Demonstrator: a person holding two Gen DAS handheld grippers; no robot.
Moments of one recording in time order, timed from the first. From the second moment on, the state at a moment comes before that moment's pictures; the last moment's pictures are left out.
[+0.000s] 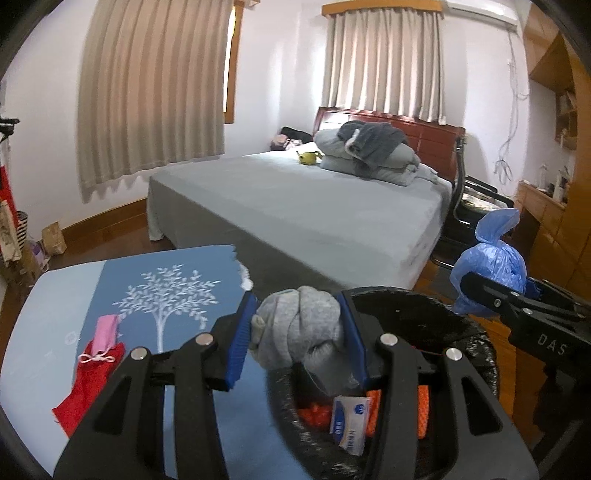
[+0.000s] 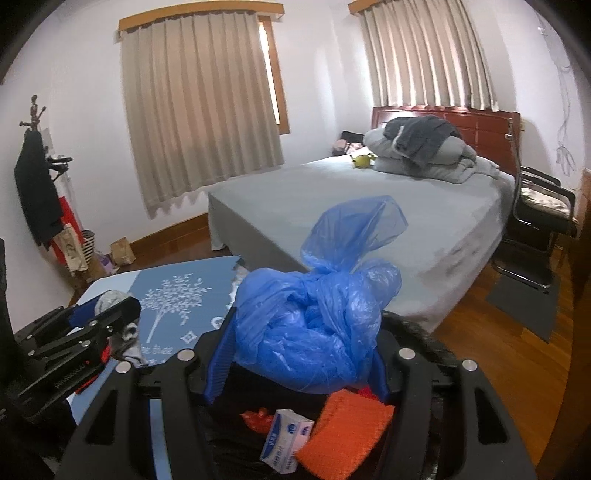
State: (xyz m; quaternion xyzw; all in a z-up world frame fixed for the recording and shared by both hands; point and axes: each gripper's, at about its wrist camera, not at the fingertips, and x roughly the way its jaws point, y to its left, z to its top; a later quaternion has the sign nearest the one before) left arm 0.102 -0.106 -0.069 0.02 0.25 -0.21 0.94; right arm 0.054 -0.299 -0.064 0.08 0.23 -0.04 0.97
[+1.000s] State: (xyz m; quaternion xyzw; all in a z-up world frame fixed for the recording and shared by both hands) left arm 0.107 -0.190 -0.113 0.05 0.28 -0.27 0.92; right arm 0.042 -0.369 -0.101 0.09 0.27 -0.09 0.95
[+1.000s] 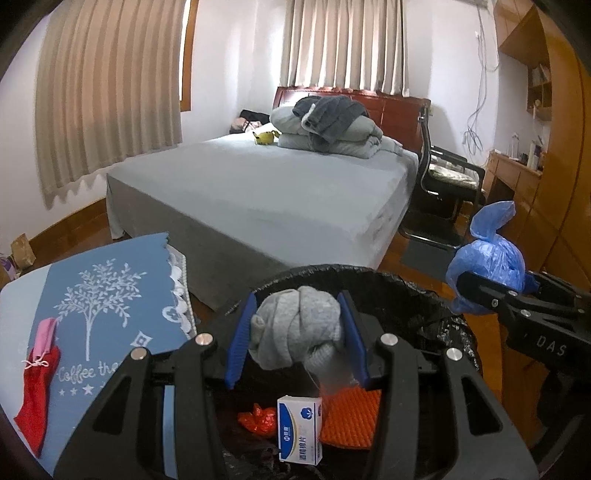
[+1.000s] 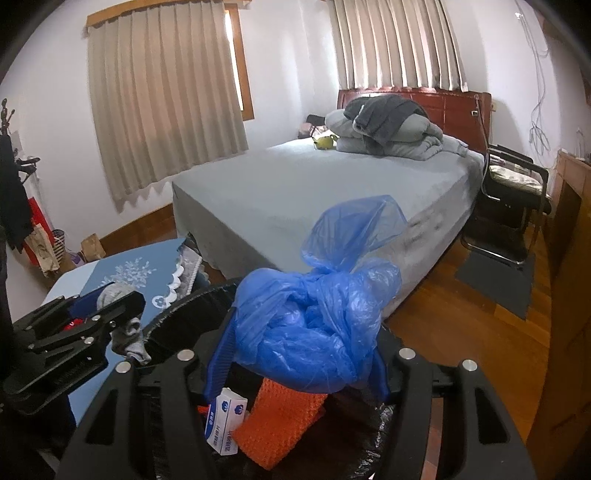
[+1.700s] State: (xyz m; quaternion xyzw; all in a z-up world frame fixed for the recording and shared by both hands) left arm 0.126 -0.192 -0.139 0.06 0.31 -0.27 0.91; right arm 0.053 -0.379 -0.123 0.09 0.30 -0.09 0.95
